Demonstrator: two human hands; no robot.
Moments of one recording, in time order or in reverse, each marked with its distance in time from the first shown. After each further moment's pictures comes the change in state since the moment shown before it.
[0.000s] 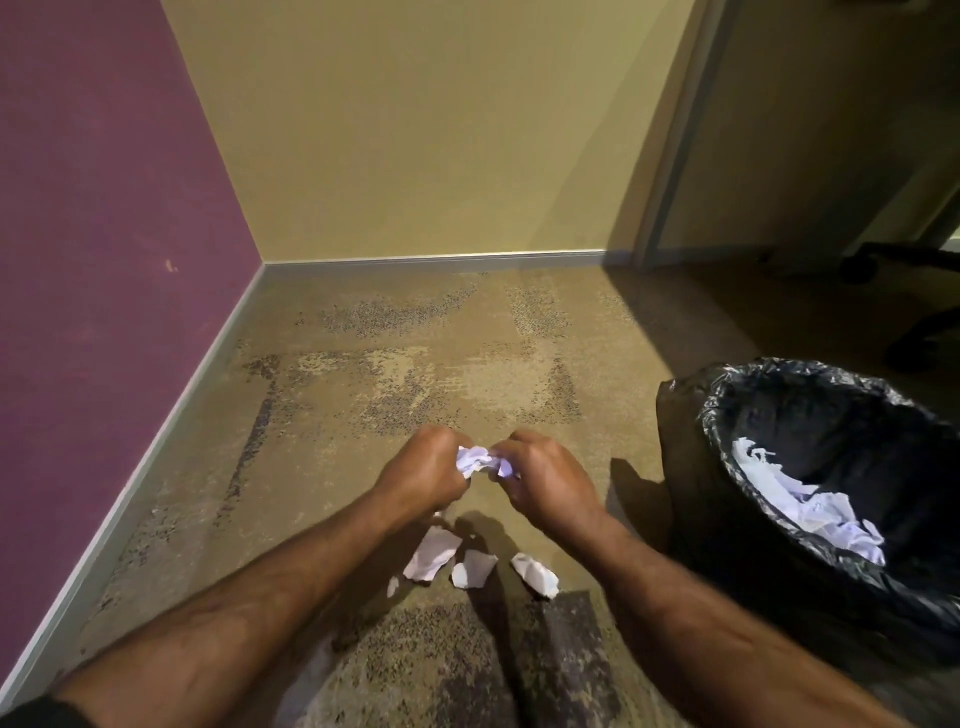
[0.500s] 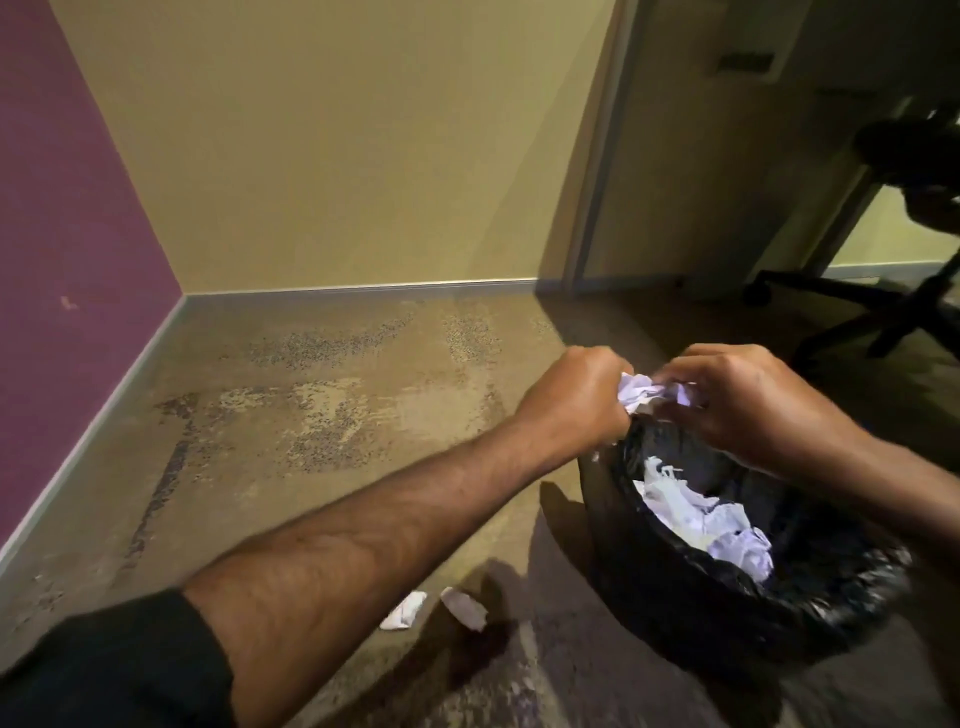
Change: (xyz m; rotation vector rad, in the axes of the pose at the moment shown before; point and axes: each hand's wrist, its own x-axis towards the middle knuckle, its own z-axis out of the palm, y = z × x) left_hand 0.024 0.242 -0.039 -0.198 0.079 0.415; right_hand -0.053 0.081 -0.256 -0.324 0.054 0.047
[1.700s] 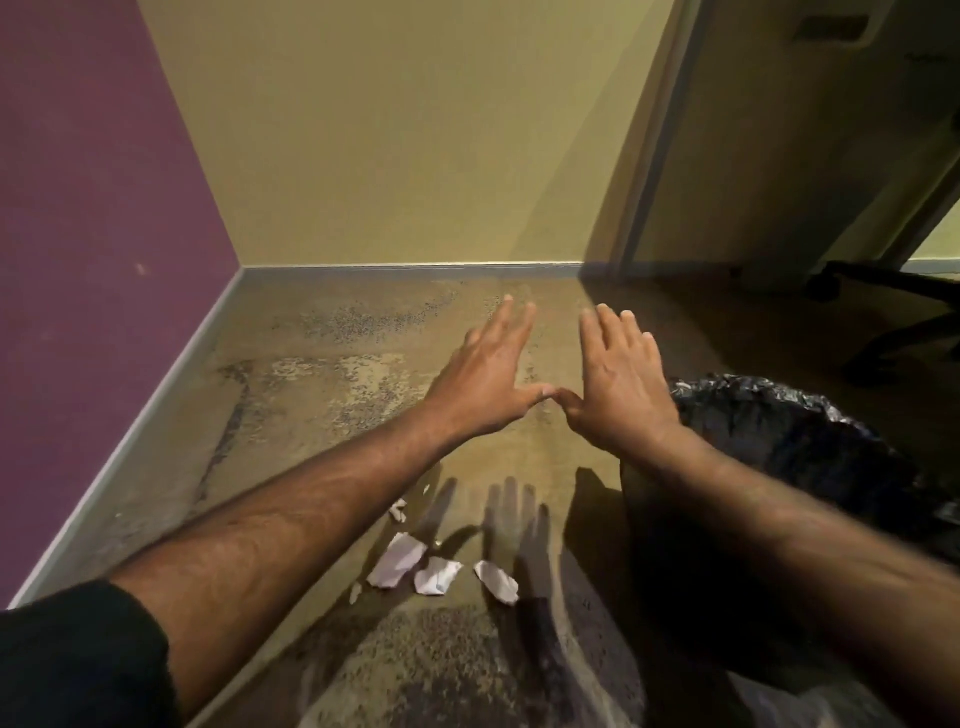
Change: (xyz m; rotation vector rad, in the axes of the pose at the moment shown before) left_hand -0.033 -0.110 -0.037 0.231 0.054 -0.151; right_hand 0.071 -0.080 0.104 -0.090 0.009 0.210
